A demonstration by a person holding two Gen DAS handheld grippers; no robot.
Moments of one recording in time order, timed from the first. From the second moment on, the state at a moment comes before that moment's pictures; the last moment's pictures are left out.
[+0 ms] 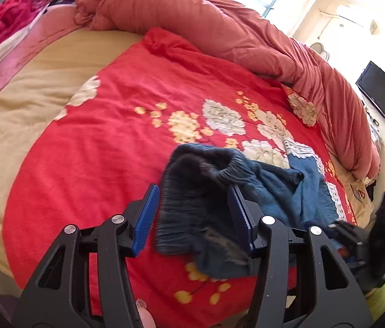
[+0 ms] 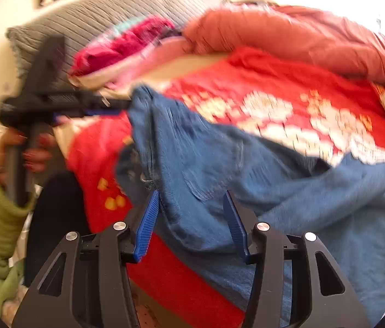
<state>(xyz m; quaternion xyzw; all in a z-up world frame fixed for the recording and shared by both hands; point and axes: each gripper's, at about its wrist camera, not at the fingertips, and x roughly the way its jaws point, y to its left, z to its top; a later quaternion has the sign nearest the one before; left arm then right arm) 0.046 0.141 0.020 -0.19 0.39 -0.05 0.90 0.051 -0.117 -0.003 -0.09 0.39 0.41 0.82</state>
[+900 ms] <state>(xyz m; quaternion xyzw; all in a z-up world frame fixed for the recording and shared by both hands) 0.036 0.109 -0.022 -0.08 0.46 0.00 0.88 0.070 -0.135 -0.030 -0.06 0.44 0.38 0.81</state>
